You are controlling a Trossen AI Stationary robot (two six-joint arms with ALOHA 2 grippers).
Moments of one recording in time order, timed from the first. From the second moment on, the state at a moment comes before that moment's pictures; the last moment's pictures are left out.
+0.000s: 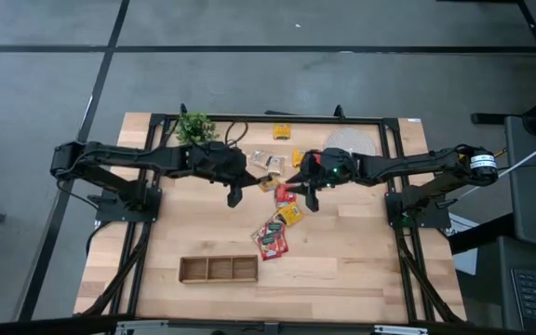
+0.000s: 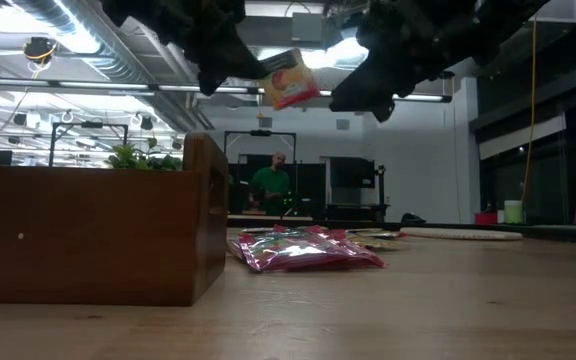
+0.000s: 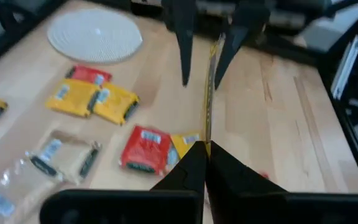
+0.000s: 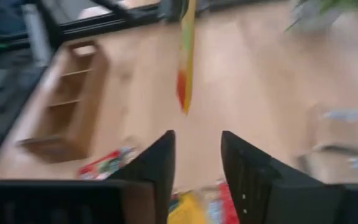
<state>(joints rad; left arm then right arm) 0.11 1.28 0.88 -0.14 0.09 -0.23 -0.11 1.37 0.78 0.10 -0.19 0.13</state>
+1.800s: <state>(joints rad) -0.49 1.49 0.88 -0.27 -0.11 -0.70 0.15 1.37 0.78 -0.03 0.01 0.47</state>
